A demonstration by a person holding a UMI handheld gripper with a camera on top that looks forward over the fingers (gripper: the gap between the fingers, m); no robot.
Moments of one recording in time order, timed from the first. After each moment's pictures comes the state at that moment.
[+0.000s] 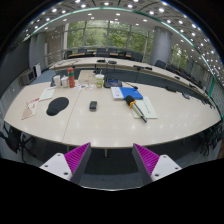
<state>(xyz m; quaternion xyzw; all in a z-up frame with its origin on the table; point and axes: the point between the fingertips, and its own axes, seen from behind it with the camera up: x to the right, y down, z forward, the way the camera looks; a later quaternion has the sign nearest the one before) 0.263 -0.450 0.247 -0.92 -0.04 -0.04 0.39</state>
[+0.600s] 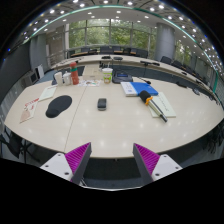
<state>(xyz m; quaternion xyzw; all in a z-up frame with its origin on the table) 0.206 -0.362 0.152 -0.92 -0.04 -0.01 0.38</state>
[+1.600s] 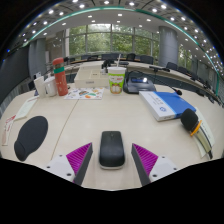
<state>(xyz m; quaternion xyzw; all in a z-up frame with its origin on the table) 0.127 -0.012 0.001 -0.90 -0.03 0.01 0.44</state>
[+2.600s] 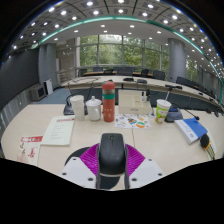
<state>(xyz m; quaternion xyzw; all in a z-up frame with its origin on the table) -0.128 -0.003 0.121 -0.86 -0.07 0.03 0.50</state>
